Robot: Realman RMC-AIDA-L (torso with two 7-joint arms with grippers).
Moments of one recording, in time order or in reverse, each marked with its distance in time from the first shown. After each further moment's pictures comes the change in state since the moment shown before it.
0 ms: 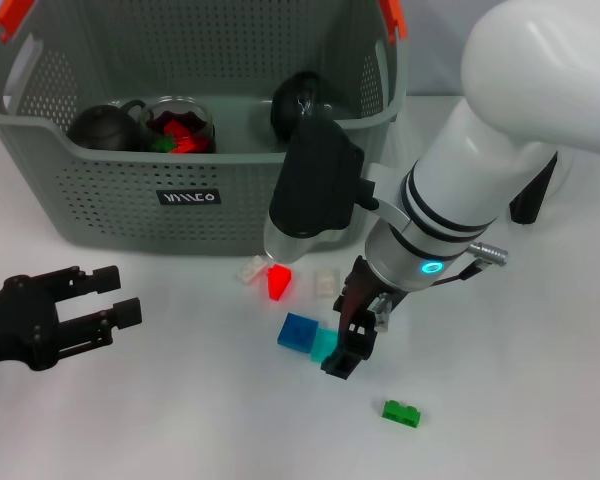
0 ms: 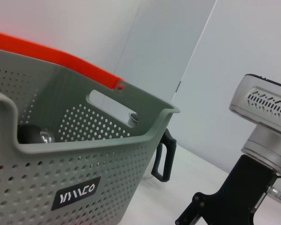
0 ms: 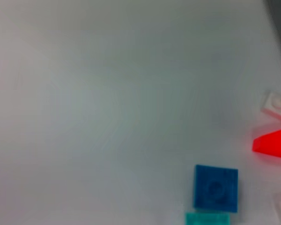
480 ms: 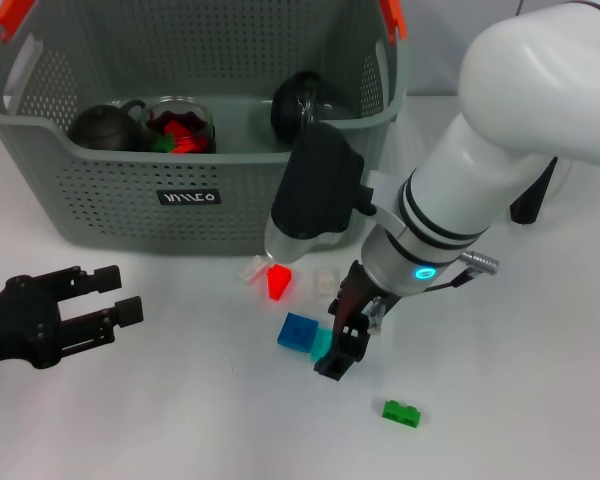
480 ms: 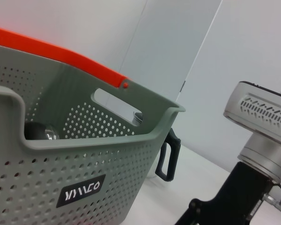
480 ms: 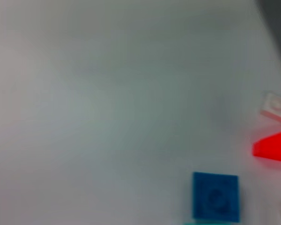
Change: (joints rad) left arm -0.001 -0.002 0.000 -0.010 0.000 -0.018 -0.001; right arm 0.022 0.002 -0.021 0.110 0.061 0.094 -0.024
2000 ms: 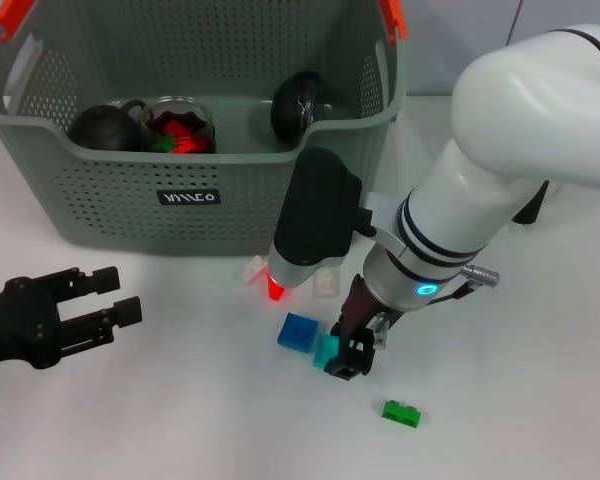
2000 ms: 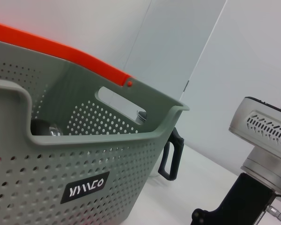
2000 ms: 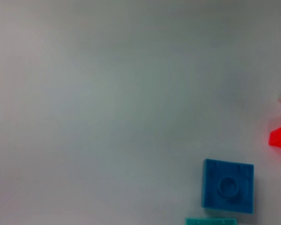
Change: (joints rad) left arm 0.003 0.000 0.000 -0.003 0.000 -0.009 -0.006; right arm 0.003 0.000 -0.074 0.040 0.039 0.045 -0.033
